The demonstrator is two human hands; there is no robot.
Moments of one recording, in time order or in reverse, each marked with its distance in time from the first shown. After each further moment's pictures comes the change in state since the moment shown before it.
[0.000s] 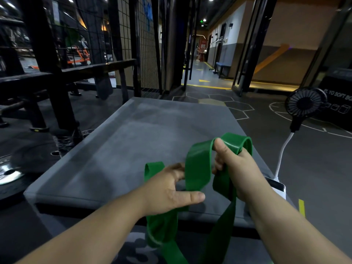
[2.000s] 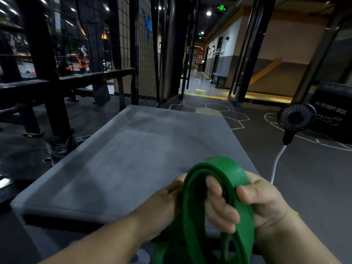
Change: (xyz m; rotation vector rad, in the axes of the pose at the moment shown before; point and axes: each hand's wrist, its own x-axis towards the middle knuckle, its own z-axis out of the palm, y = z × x) left_hand -0.001 0.004 0.028 -0.691 0.086 -0.141; right_hand -0.027 -0.040 -0.005 0.652 -0.972 0.183
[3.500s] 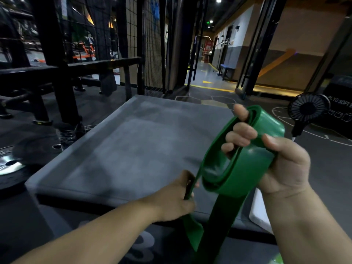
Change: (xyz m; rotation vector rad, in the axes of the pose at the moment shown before) left_hand 0.019 -0.032 -0.018 0.761 -0.026 0.027; right_hand -0.001 -0.027 -0.018 0.098 0.313 -0.353
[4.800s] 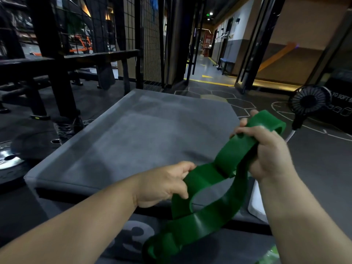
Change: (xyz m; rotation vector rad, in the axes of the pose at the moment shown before) left_hand -0.016 0.023 -0.030 -0.657 -0.305 -0.090; right_hand 0.010 0.014 -0.022 -0.274 0.648 -0.281
